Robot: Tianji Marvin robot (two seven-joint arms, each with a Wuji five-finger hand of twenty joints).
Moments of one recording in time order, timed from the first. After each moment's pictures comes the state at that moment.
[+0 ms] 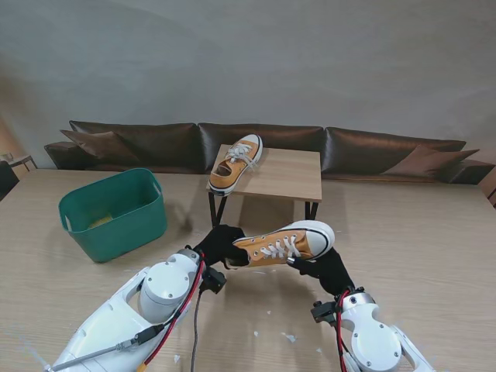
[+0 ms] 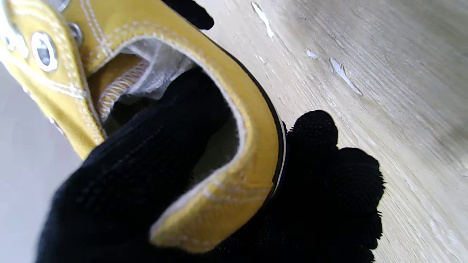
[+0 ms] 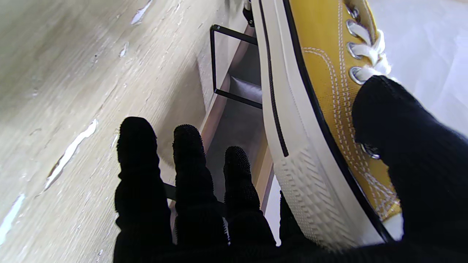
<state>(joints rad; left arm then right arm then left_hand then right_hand) 1.34 -1.23 -0.96 -1.43 -0.09 0.18 0.03 -1.70 -1.19 1.22 -1.59 -0.02 -0.18 -0.18 0.97 -0.95 0.78 -0.19 0.86 0.22 1.09 0.27 1.23 0.28 0.30 1.06 1.18 0.35 0.88 0.83 0.77 0.42 1.43 0.66 0.40 -0.75 0.97 -0.13 0.28 -0.07 0.44 0.44 0.46 0.14 0.49 0.47 0.66 0.25 0.29 0.43 0.58 0.35 0.60 0.77</state>
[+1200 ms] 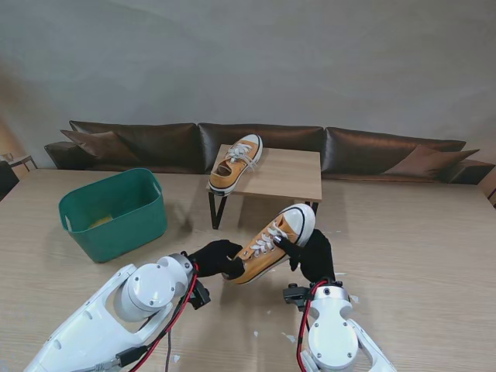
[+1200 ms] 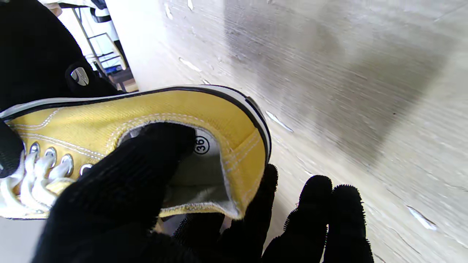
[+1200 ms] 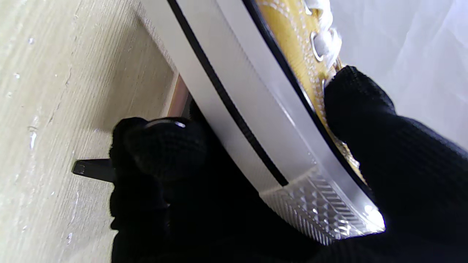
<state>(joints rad) 1.40 -1.12 -0.99 -1.60 0.14 0.26 -0.25 -1.66 -1.30 1.09 -1.65 -0.05 -0.07 -0.55 0.81 -0.61 0.71 -0.13 0.71 0.23 0.17 0.37 0.71 0.33 0.09 0.37 0.45 0.47 0.20 0.41 0.08 0.40 0.68 0.60 0.53 -0.80 1.06 -0.36 0.86 0.34 0.78 0.55 1.22 0.27 0.66 0.76 1.28 0.24 1.17 0.72 0.60 0.39 1.30 0.61</state>
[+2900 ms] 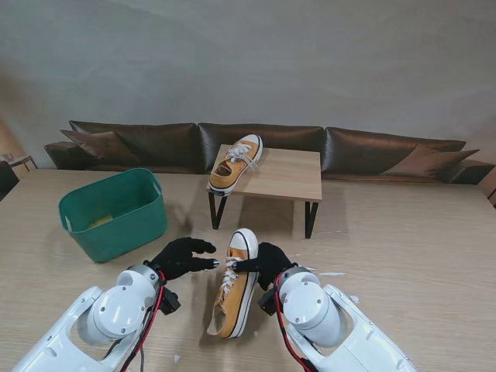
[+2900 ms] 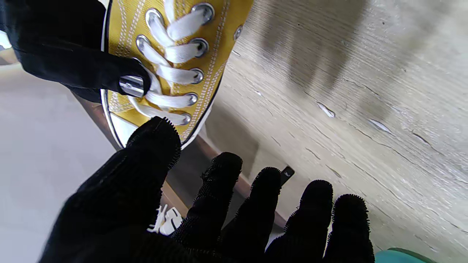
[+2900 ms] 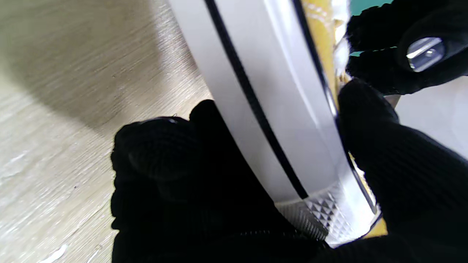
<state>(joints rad) 1.63 -1.10 -1.21 -1.75 0.33 0.21 -0.13 -1.41 -1.23 0.88 -1.59 -0.10 0.43 -0.13 0.79 -0.45 0.53 -0.12 0.72 0.25 0.17 0.34 0.68 0.37 0.10 0.32 0.41 0.46 0.16 0.36 0.13 0.40 0.28 0.71 0.47 -0.73 1.08 -0.39 0.84 0.35 0.86 0.63 1.19 0.29 0.80 0.82 1.28 0.28 1.16 0.70 0.60 0.38 1.34 0.69</state>
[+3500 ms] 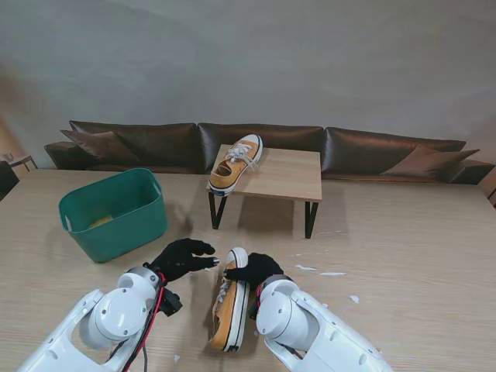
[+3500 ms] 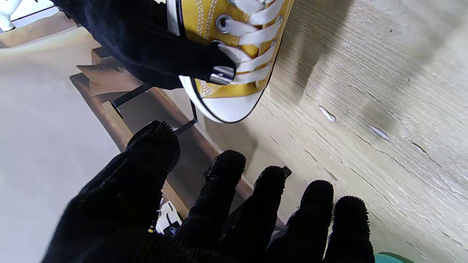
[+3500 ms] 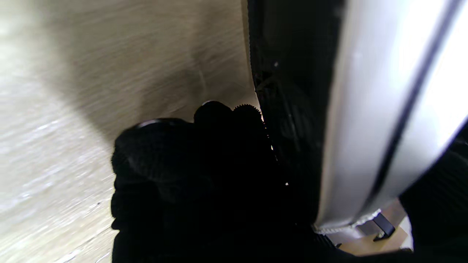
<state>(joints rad) 1.64 -1.11 -1.21 -1.75 0.30 0.23 -0.09 -1.31 -1.29 0.72 -1.42 -0.27 0.55 -0.22 0.79 -0.42 0.50 -0.11 0.75 0.27 0.18 0.35 0.71 0.40 0.10 0.33 0.41 0.46 0.16 0.36 0.12 0.40 0.27 0.72 0.26 -0.59 1.03 -0.25 0.83 0.31 0.87 0.58 1.16 0.27 0.84 0.80 1.28 0.28 1.18 0.69 0.60 0.38 1.40 0.72</state>
